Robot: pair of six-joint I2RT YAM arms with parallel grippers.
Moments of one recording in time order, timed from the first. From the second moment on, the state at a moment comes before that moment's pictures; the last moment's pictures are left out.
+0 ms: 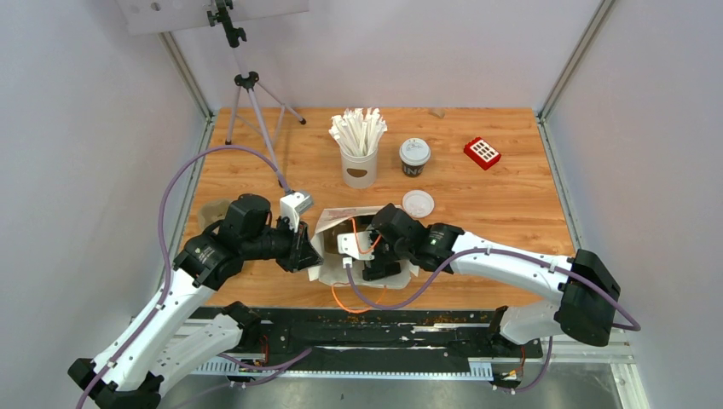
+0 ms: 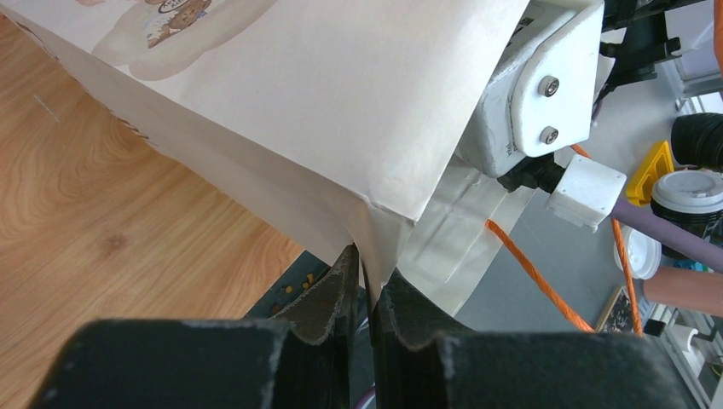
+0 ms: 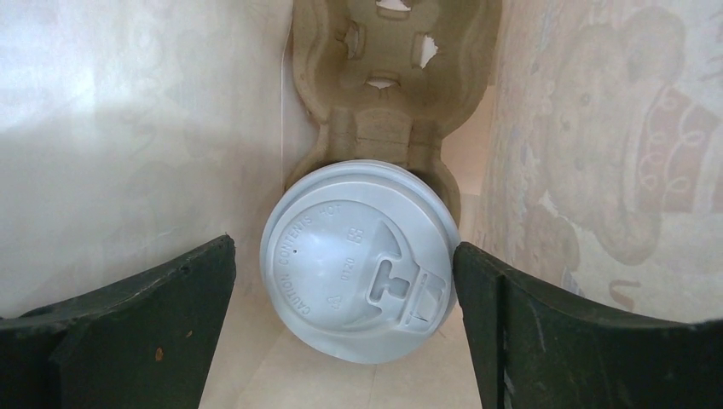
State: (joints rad) left arm -0.60 0.76 0.91 -0.83 0.47 -0.25; right arm 1.05 1.36 0.97 -0.42 0.03 -0.79
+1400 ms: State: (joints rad) left arm -0.60 0.82 0.97 -0.85 0.43 -0.26; right arm 1.08 1.36 1.19 -0.55 -0.14 -0.75
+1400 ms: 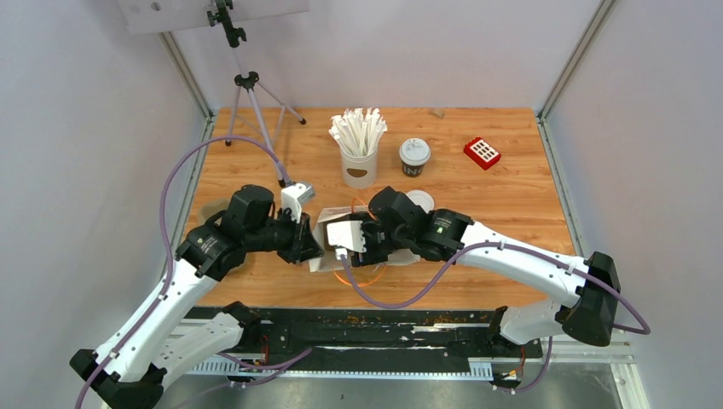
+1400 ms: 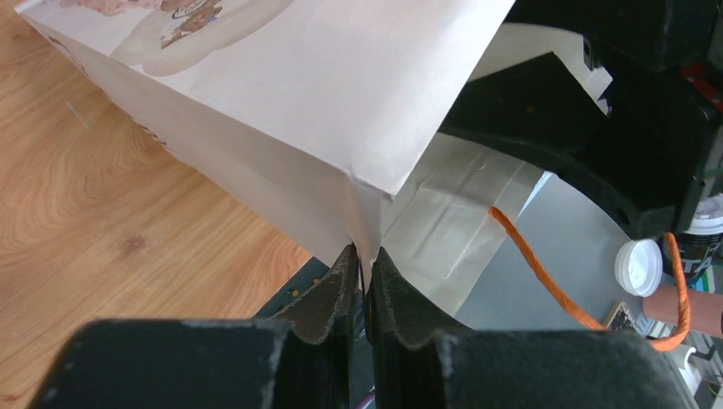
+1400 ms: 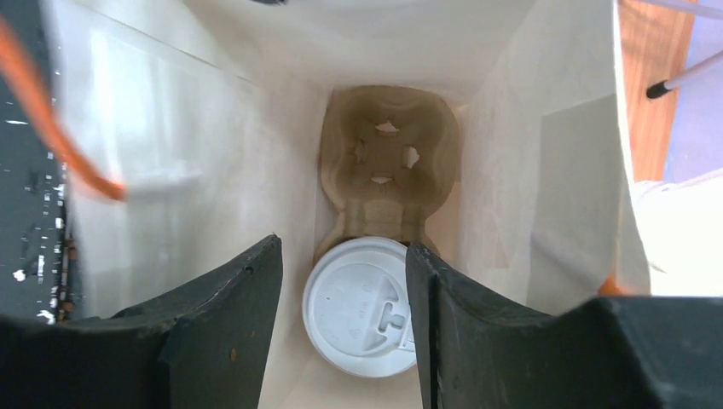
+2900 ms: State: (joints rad) left arm -0.60 0.87 1.04 -0.91 0.33 -0.28; right arm 0.87 1.39 1.71 -0.51 0.12 -0.17
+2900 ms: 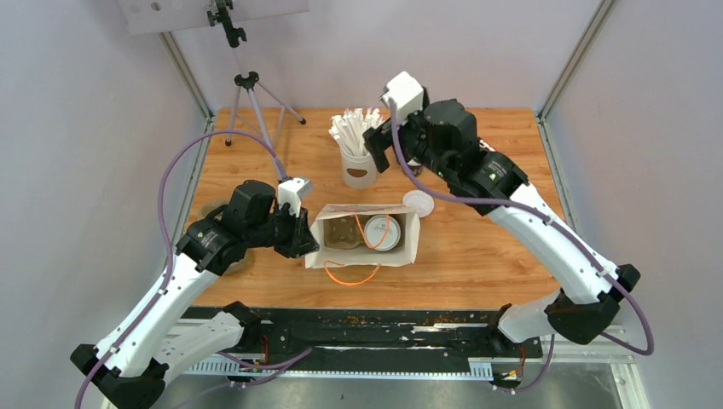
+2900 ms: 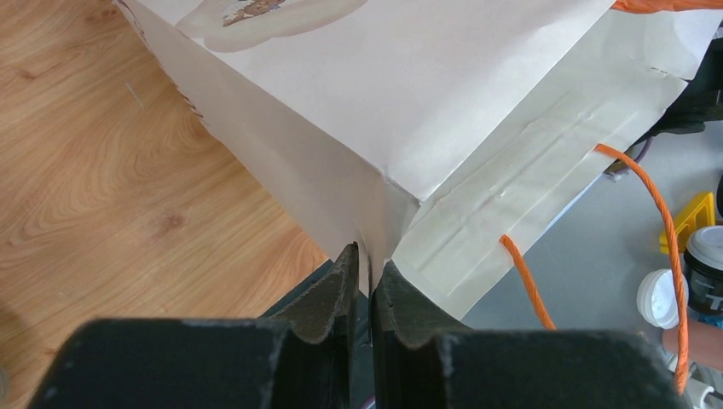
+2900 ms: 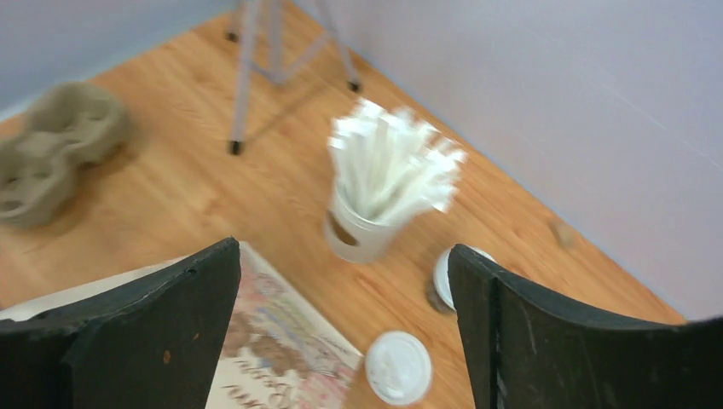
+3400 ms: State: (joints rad) left arm -0.60 0.86 1.04 -0.93 0.31 -0.27; right arm 0.41 1.70 1.65 -0.57 0.14 -0.04
